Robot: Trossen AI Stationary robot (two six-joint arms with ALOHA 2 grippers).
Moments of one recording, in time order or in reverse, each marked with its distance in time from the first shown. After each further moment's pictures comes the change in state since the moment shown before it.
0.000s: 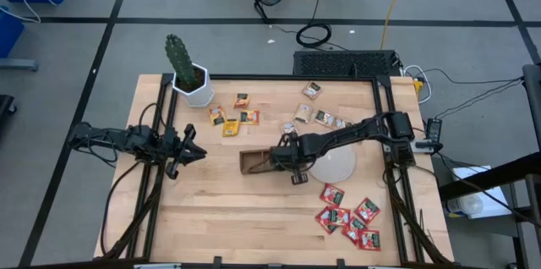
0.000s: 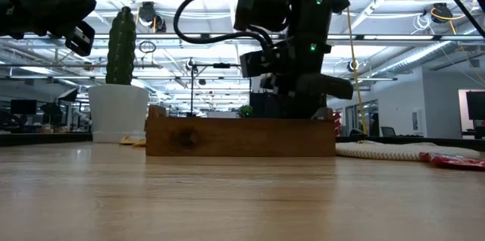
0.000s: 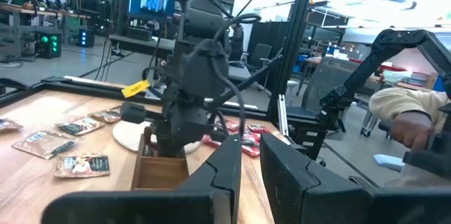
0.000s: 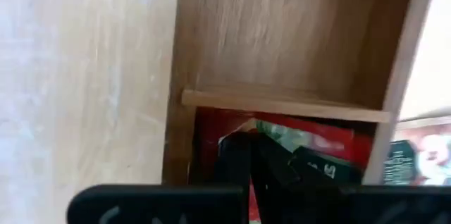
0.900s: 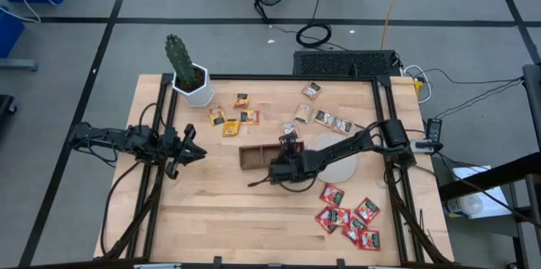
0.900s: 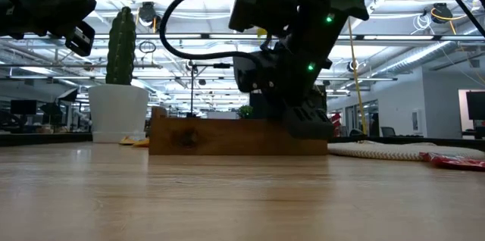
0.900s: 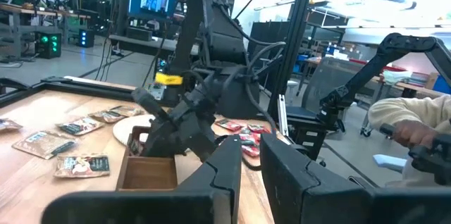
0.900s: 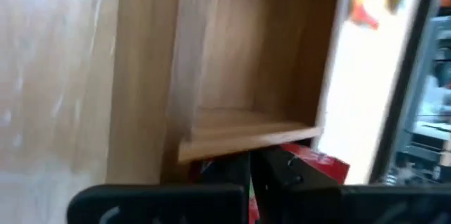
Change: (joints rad) left arm 0.000 0.000 0.000 0.000 0.000 0.000; right arm 0.114 0.067 -0.023 0.136 0.606 -0.073
